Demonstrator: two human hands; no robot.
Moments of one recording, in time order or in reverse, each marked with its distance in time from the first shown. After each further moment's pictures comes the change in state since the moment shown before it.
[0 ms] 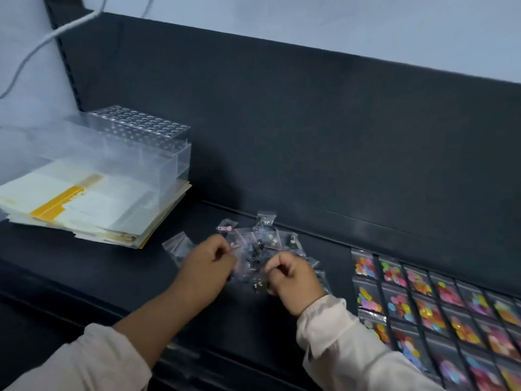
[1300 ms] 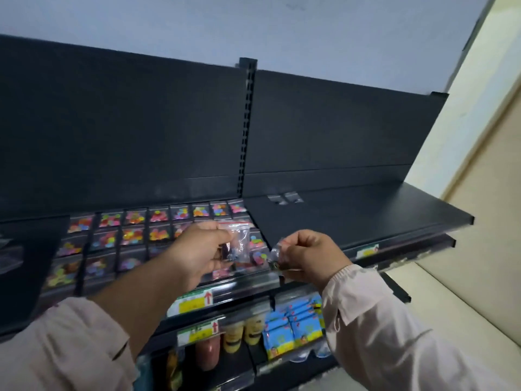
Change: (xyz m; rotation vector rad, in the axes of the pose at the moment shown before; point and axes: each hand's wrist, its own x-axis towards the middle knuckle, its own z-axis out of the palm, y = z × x) left_hand -0.263 0.241 0.365 -0.377 -0.751 -0.140; right_hand -0.381 0.111 -0.400 0.408 0.600 0.308
